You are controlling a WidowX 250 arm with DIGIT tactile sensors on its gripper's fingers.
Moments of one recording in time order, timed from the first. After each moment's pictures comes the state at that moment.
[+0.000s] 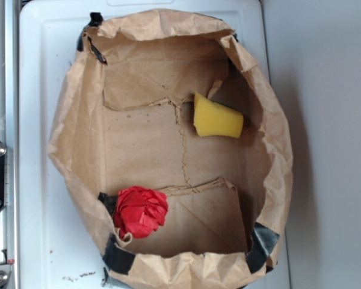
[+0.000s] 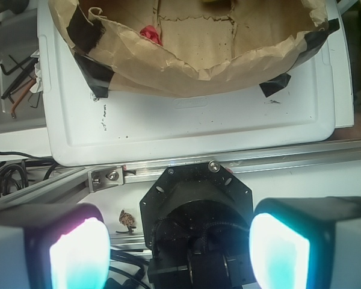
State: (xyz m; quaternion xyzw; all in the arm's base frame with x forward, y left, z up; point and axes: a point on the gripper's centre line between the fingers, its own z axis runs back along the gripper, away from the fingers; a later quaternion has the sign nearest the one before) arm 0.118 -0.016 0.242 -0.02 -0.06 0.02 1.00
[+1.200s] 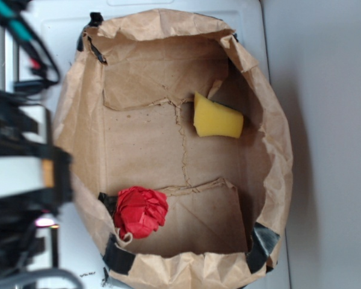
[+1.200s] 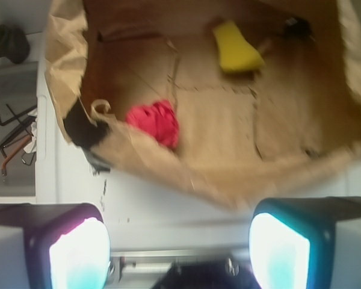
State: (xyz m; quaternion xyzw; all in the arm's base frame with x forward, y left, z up) arm 0.202 -0.018 0.198 -0.01 -0.15 0.01 0.99
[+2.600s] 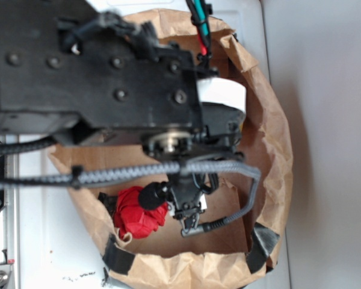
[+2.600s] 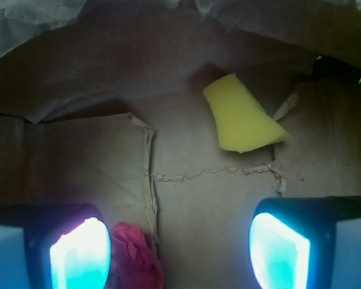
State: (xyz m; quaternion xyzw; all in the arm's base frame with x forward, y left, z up) arm 0.293 0.014 0.135 -0.03 -0.15 0.09 0.98
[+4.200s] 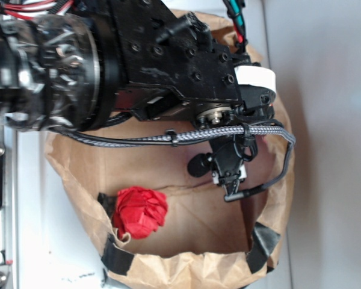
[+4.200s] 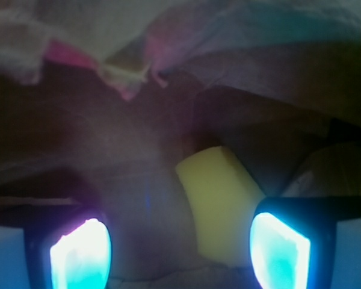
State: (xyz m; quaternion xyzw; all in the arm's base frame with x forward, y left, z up) arm 0.339 0.043 0.089 -0.01 -0.20 0.09 0.97
